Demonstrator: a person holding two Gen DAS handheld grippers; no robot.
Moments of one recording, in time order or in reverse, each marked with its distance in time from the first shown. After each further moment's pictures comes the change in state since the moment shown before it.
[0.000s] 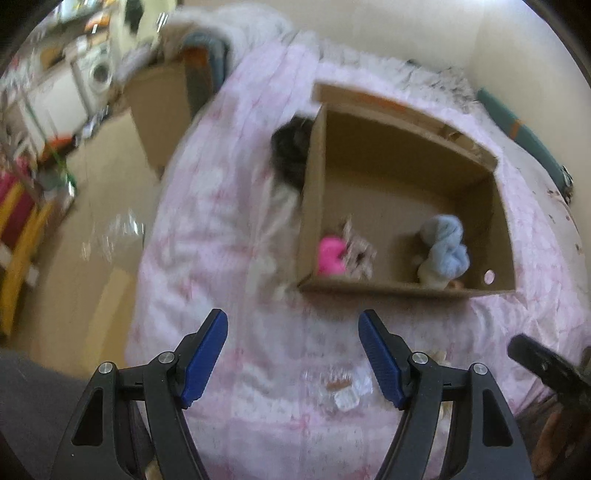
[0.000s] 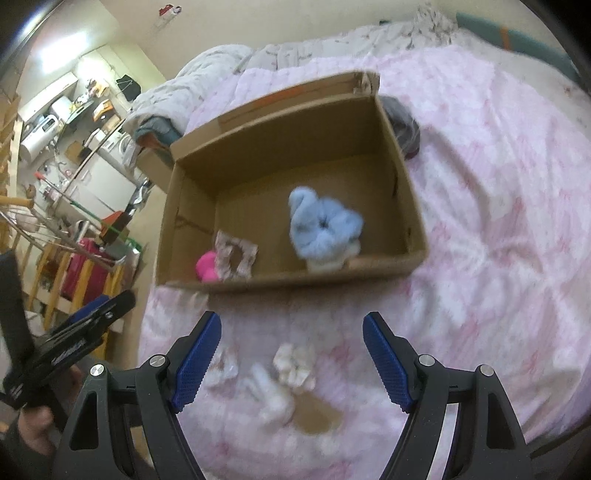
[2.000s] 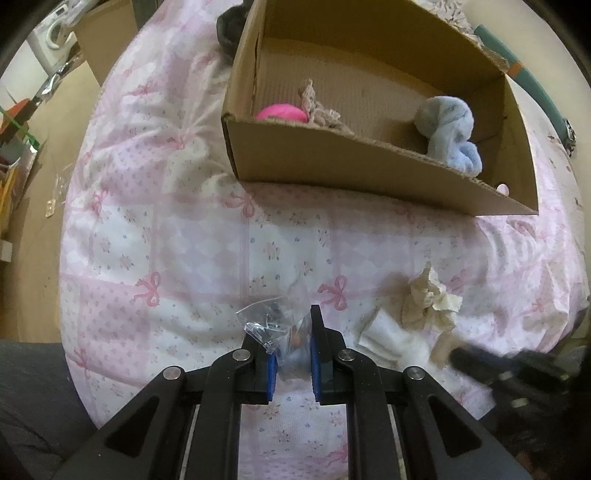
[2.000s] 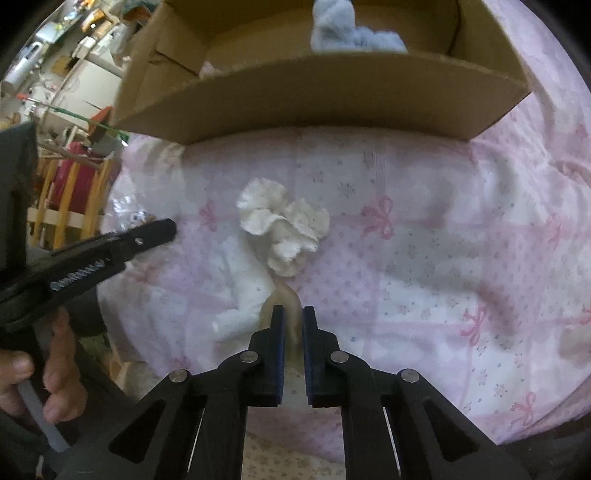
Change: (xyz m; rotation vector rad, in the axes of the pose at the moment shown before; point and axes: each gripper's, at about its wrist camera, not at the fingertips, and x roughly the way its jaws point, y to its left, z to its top) left arm 0.064 -0.043 -0.034 0.068 0.288 -0.069; right arm 0.085 0.016 -0.046 -0.102 0.377 -0.020
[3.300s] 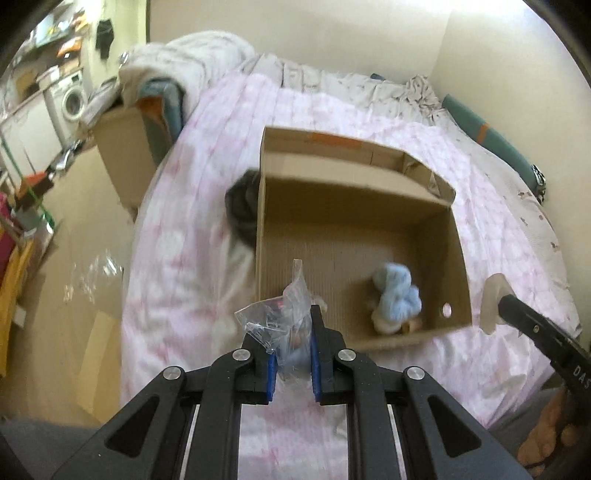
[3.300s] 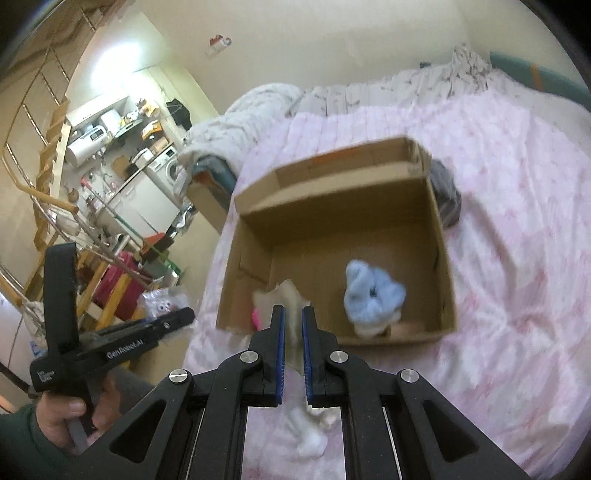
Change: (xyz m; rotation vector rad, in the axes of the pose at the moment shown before) left arm -0.125 -0.004 0.063 0.067 -0.398 0.004; right arm -0.147 0.005 0.042 -0.050 -0.594 0.107
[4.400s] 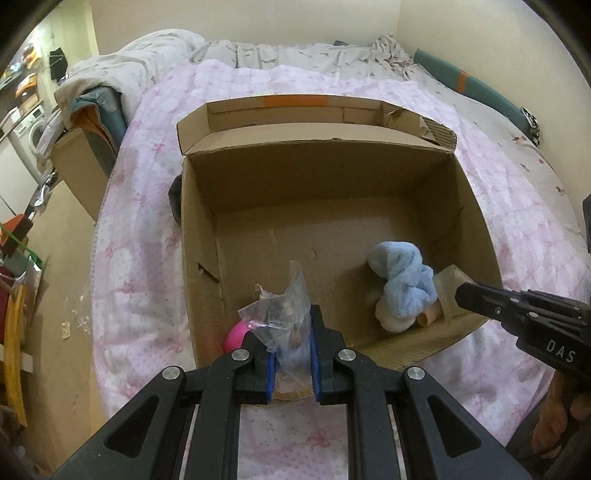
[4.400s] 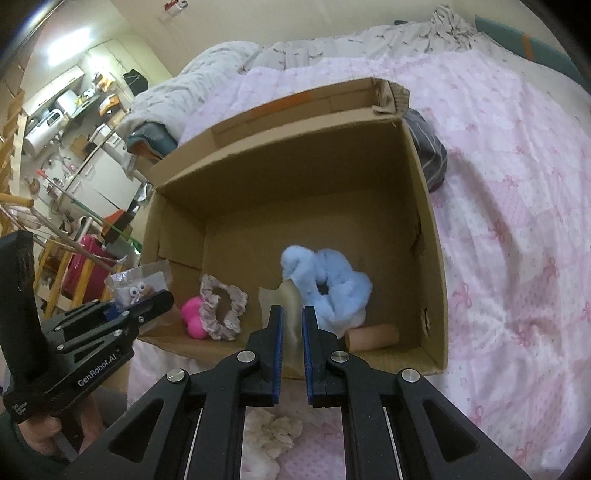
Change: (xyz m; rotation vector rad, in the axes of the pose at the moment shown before) left arm 0.082 -0.038 -0.004 0.173 0.075 -0.004; right arm 0.084 -0.051 0.004 0.072 0.202 -0.119
